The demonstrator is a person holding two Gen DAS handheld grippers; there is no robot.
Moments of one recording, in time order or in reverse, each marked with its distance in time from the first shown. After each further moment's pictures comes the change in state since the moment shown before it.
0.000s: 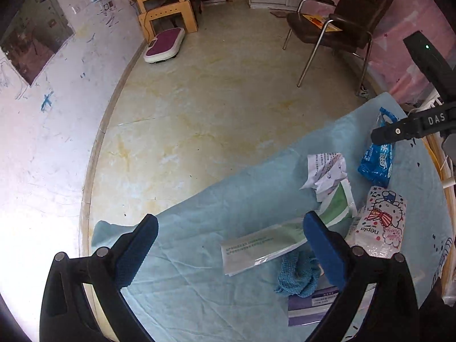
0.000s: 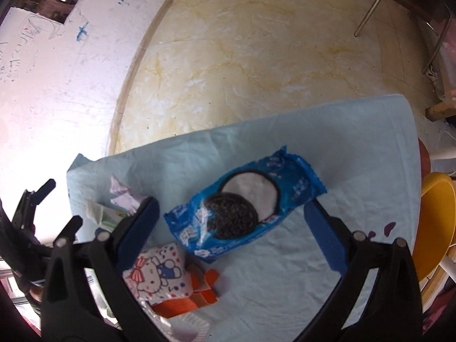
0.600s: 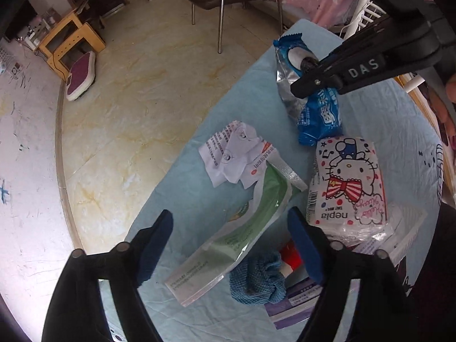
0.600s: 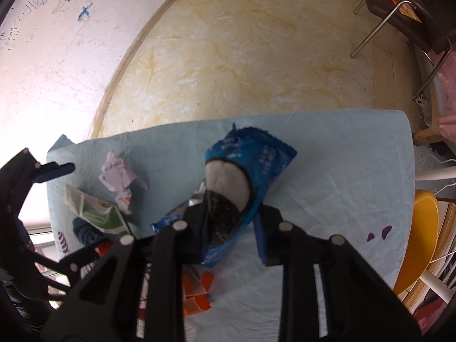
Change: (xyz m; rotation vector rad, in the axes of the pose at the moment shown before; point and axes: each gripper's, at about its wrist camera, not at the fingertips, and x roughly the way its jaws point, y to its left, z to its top) left arm 0.027 -0.071 0.003 0.449 0.129 -0.150; right arm 0.001 0.019 -0.015 -0.106 -0.036 -0.092
